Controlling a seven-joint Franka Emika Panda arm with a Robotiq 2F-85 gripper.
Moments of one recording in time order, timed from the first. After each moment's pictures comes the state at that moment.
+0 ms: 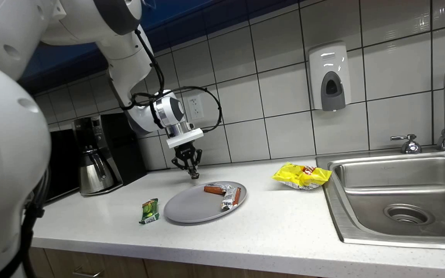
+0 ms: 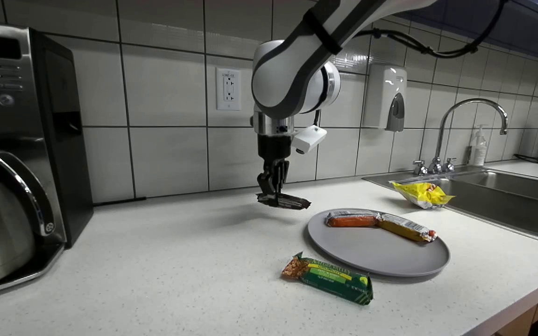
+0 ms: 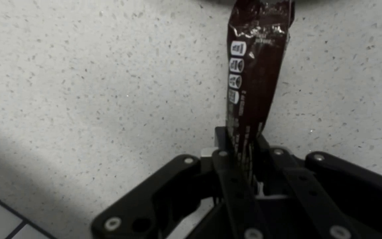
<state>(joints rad) 0.19 0.65 0.09 -1.63 -0.25 2.34 -0.34</state>
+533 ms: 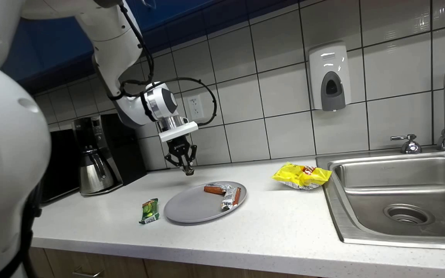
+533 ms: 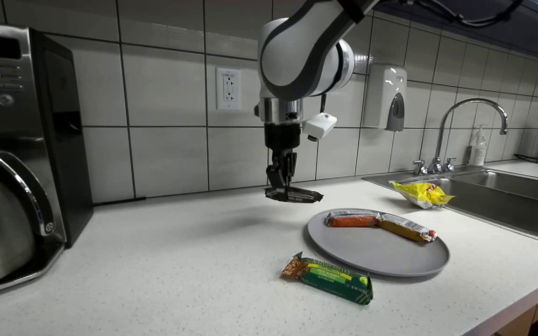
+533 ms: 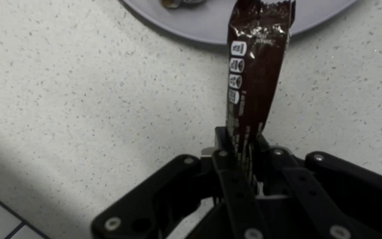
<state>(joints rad) 0.19 0.51 0.10 -1.78 -0.26 2.32 -0.34</state>
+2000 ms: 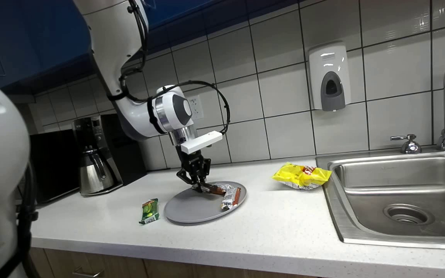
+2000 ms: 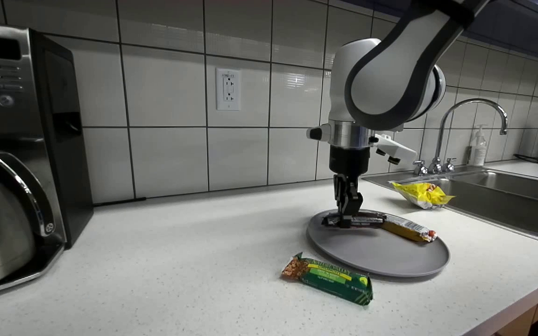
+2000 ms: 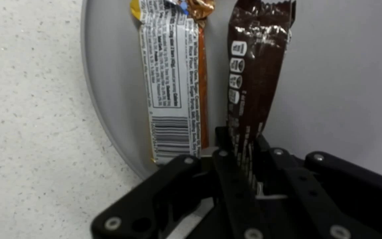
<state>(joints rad) 0.01 0.31 0.12 -2.24 -0.26 2.59 -0.81</state>
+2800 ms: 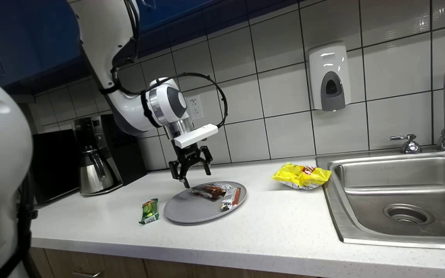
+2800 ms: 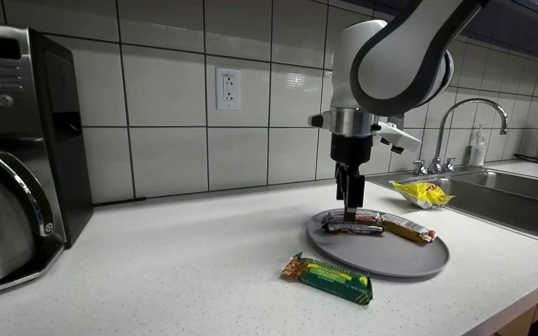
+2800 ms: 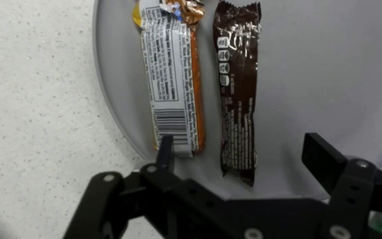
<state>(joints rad) 0.03 0.24 0.11 -2.28 -0.27 2.58 -0.72</state>
